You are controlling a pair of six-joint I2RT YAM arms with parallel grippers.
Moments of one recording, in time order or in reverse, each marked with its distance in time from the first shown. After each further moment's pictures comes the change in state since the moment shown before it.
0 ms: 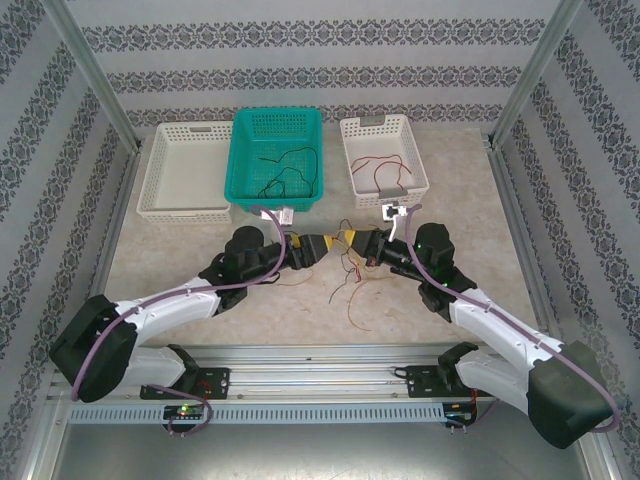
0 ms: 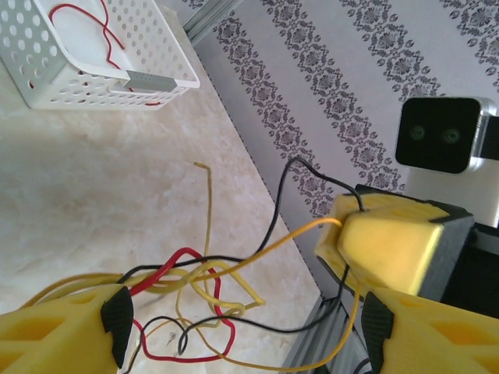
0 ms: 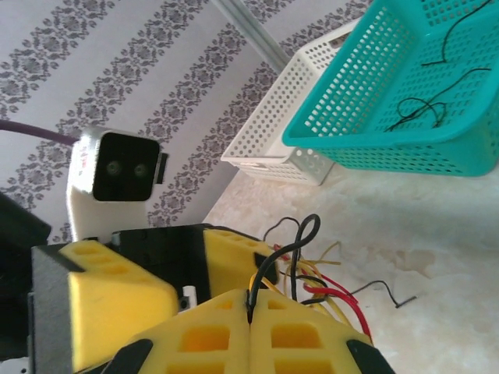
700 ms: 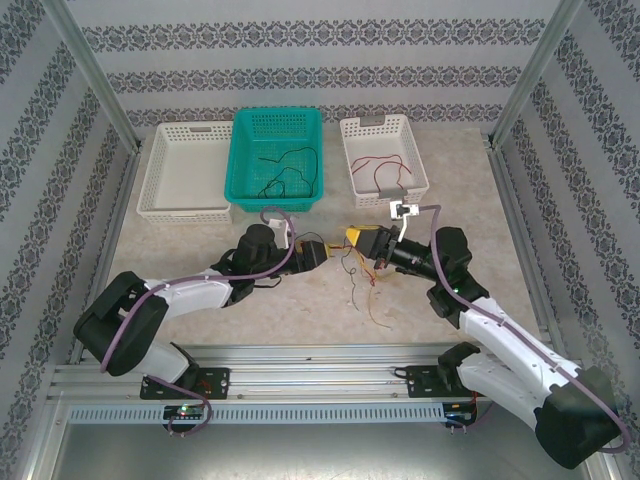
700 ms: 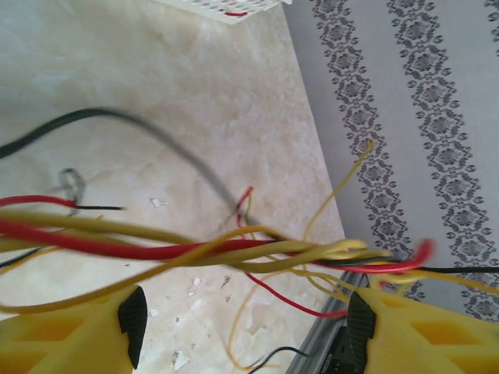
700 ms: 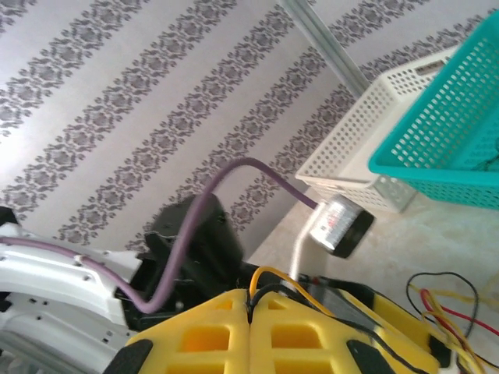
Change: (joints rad) left arm 0.057 0.167 0.005 -0.062 0.109 -0.063; right arm 0.000 -0.126 0.039 0.025 -0.110 0.092
